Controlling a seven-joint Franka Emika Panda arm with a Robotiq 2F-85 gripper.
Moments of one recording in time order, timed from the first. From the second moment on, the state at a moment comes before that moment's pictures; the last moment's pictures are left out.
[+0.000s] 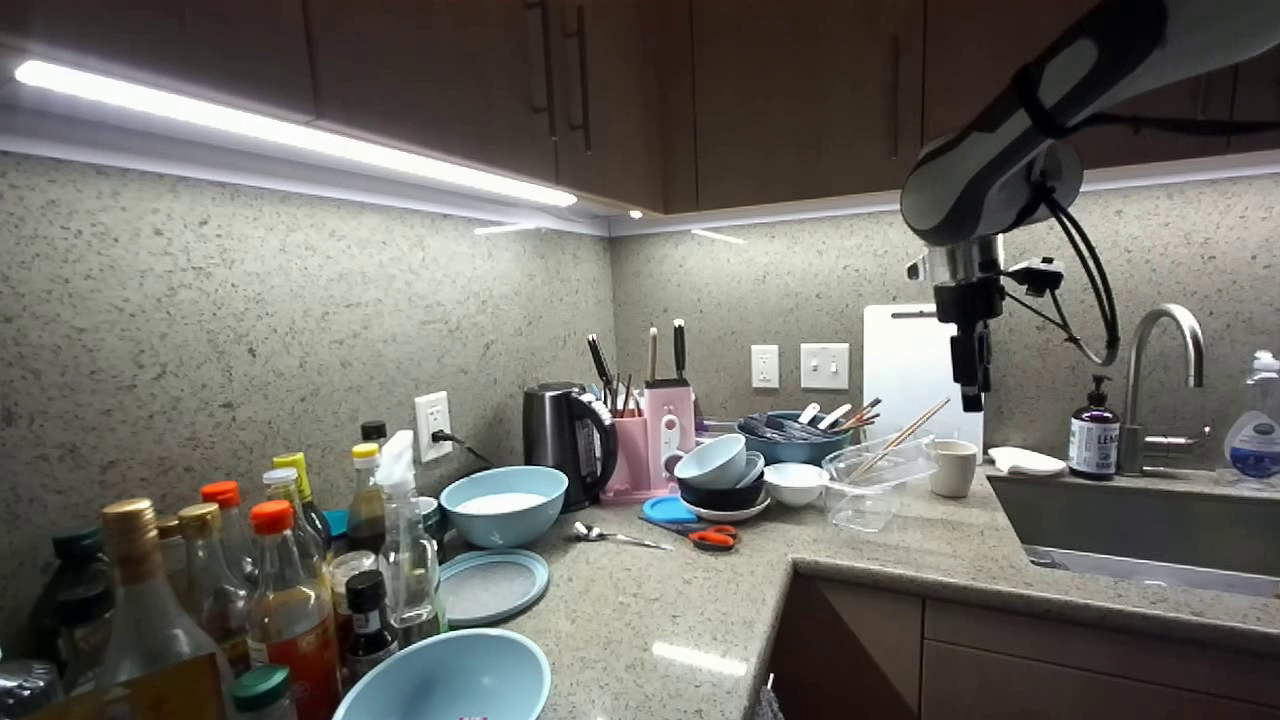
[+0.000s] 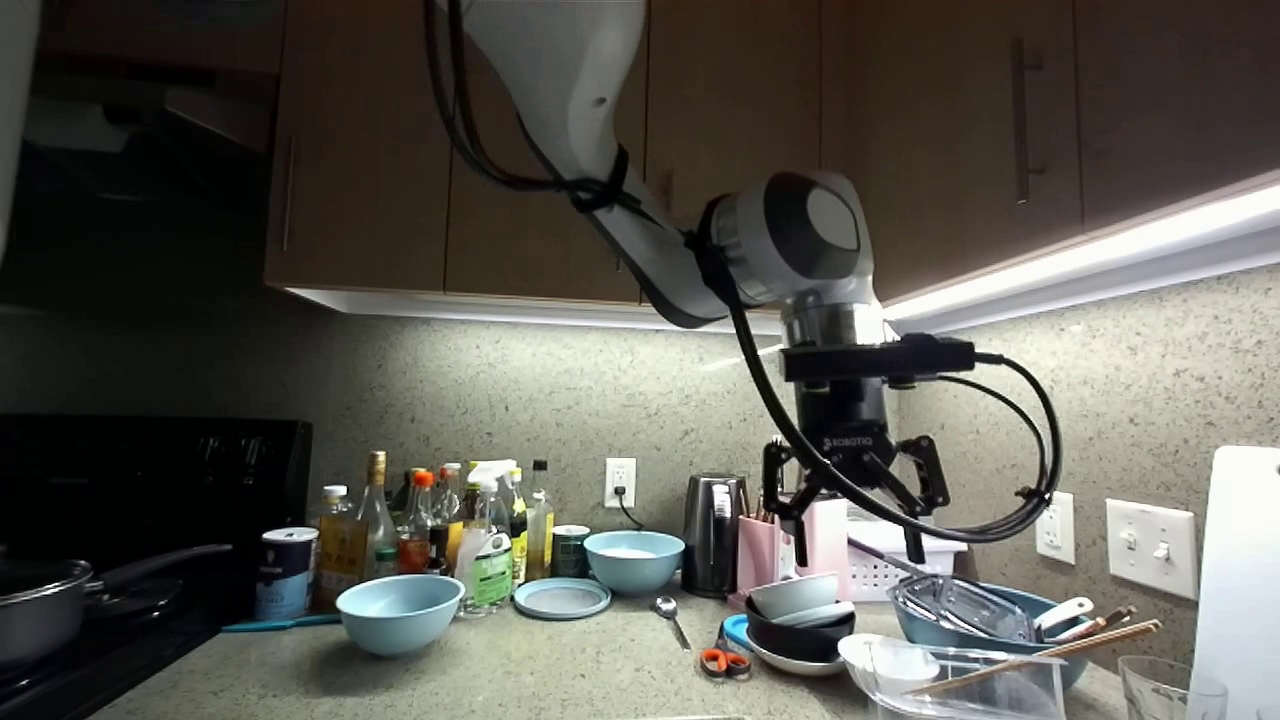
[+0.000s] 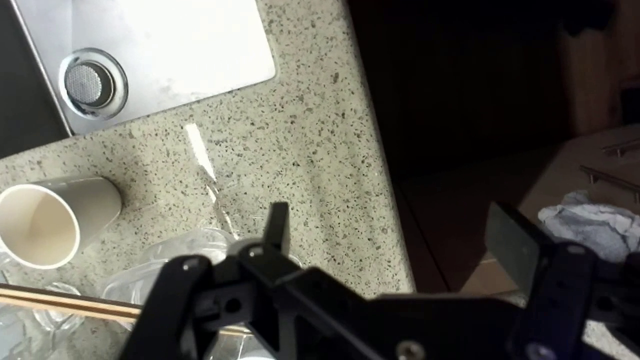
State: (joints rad) arm -0.19 0.01 -0.33 -2.04 -0.16 2.04 -0.68
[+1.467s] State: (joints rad) arm -0.29 0.42 -0.24 -1.75 -0.16 2.38 -0.87
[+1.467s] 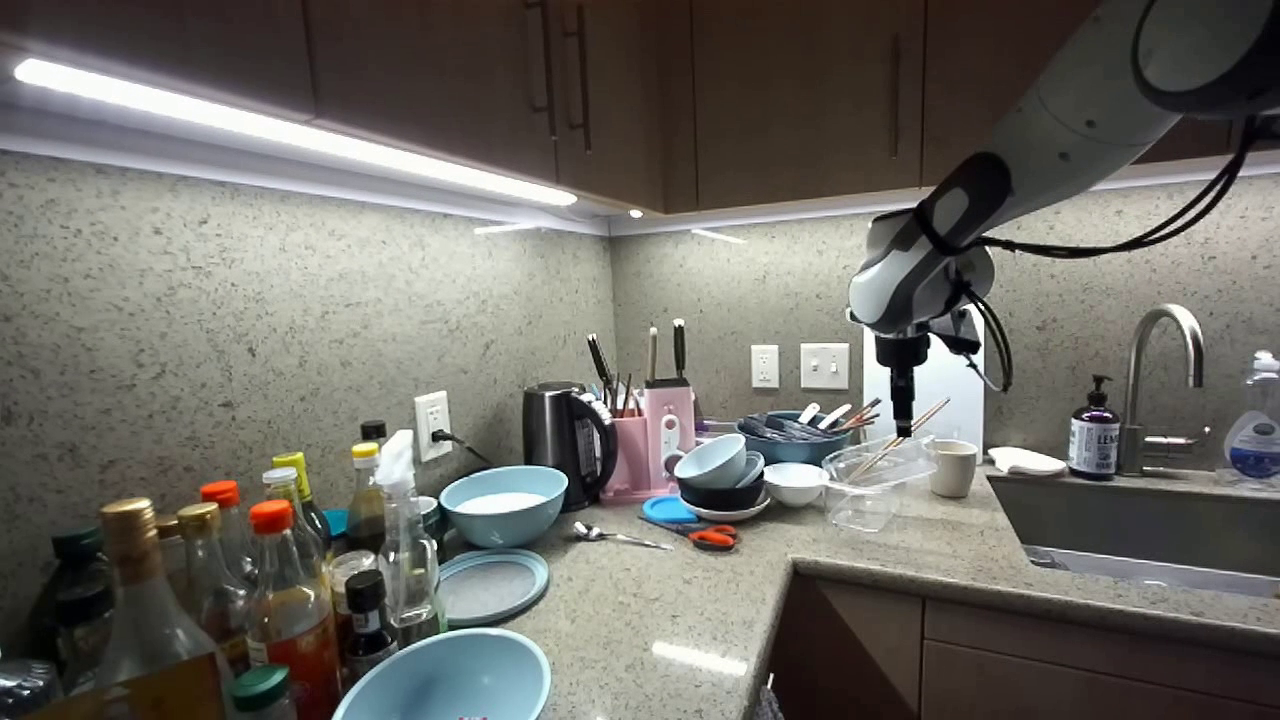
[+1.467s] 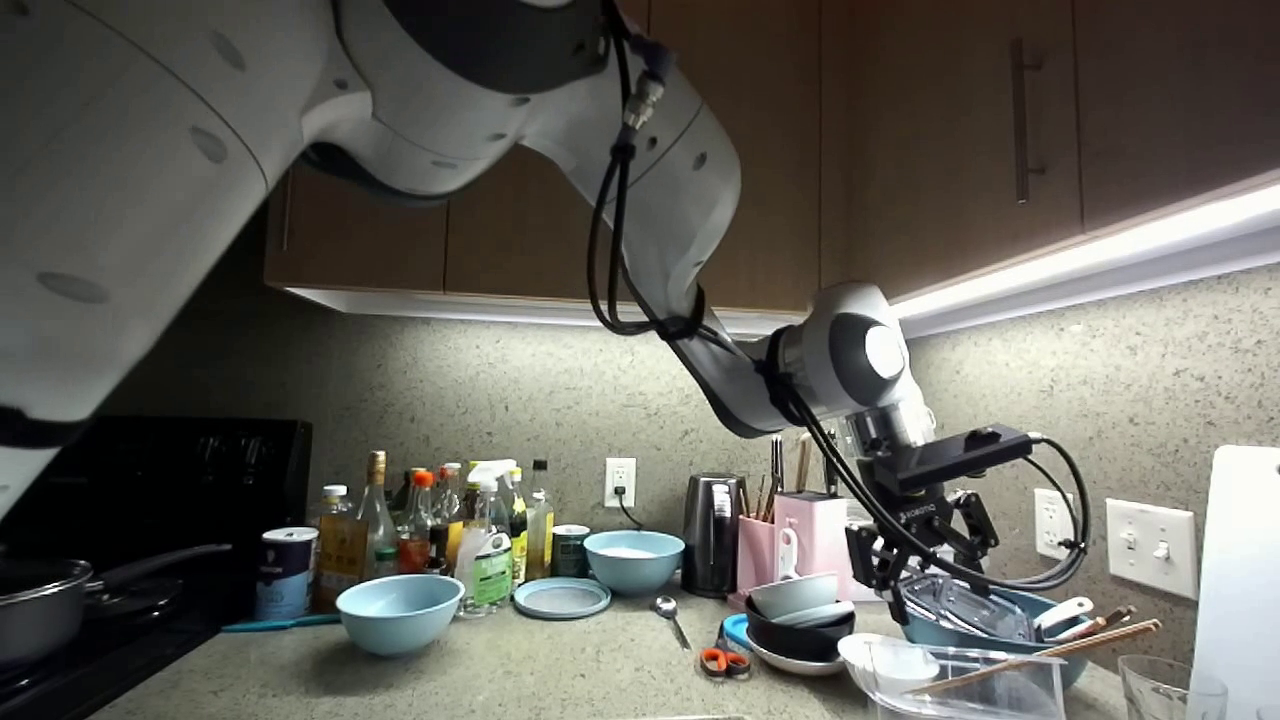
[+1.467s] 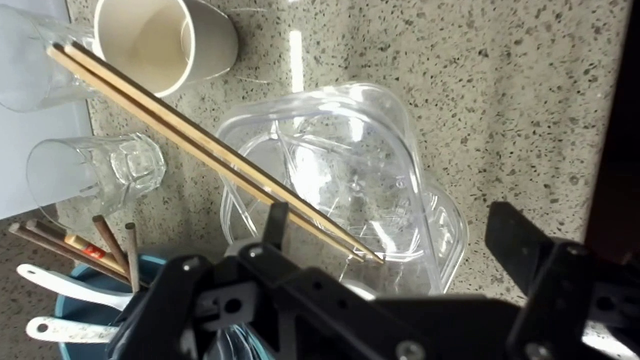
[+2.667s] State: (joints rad) arm -0.33 0.58 -0.18 -1.49 -0.18 1.93 -1.13
